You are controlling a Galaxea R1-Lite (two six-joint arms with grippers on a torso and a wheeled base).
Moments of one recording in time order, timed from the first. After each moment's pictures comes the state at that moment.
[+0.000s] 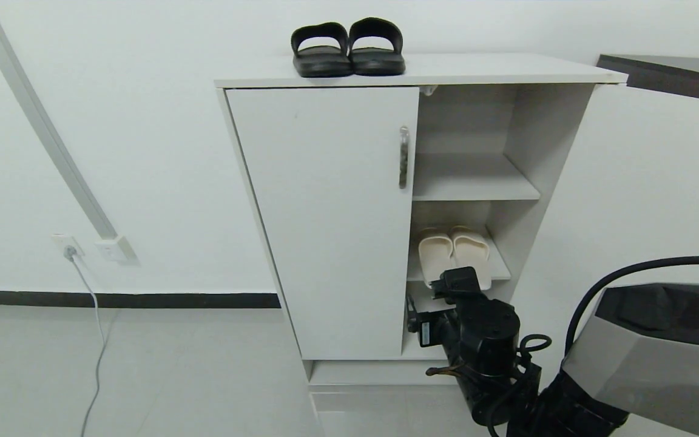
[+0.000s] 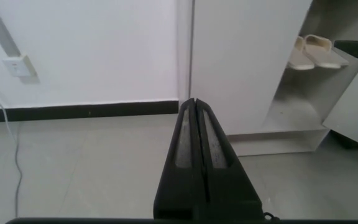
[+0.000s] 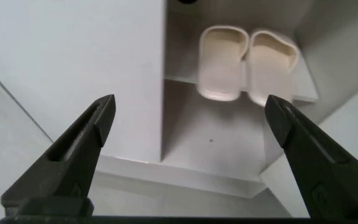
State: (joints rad) left arm 0.00 0.00 0.00 0.00 -0.03 0.01; right arm 0.81 2.21 -0.73 -1.40 -0.68 0.02
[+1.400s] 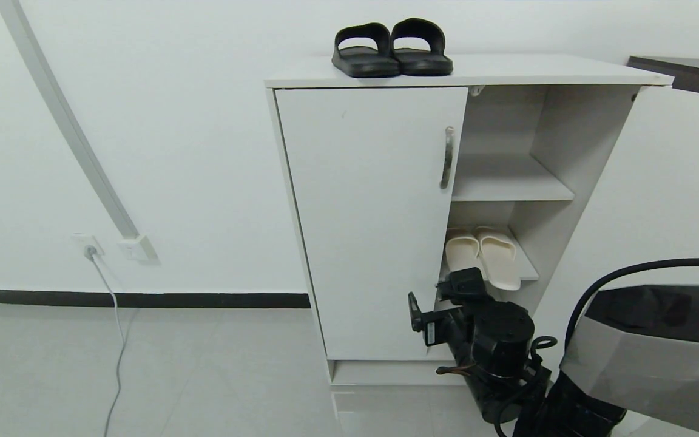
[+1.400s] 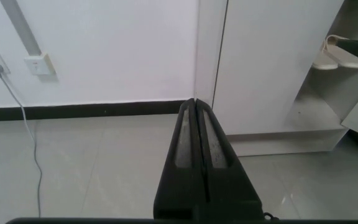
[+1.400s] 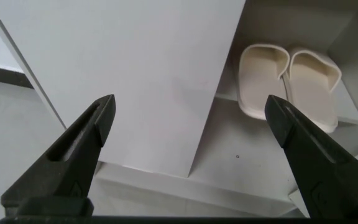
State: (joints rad) left arm 0.00 0.00 0.00 0.00 -0.03 0.01; right arm 0.78 2.23 -0.69 -1.53 -0.61 -0.04
